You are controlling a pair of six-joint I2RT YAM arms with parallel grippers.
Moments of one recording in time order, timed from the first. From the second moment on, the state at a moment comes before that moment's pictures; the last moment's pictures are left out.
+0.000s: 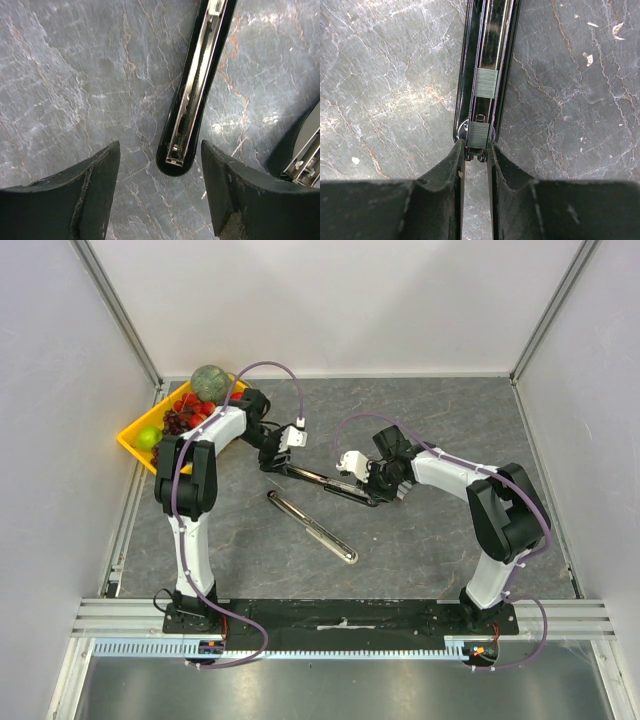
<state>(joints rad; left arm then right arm) -0.21 2.13 1.64 -0.89 0.70 1.47 0.49 1.78 1.11 -0.51 -0.34 -0.78</state>
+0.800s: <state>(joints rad) -0.25 2.15 1.64 -0.94 0.56 1.47 0.48 1.78 1.12 -0.51 -0.34 -0.77</state>
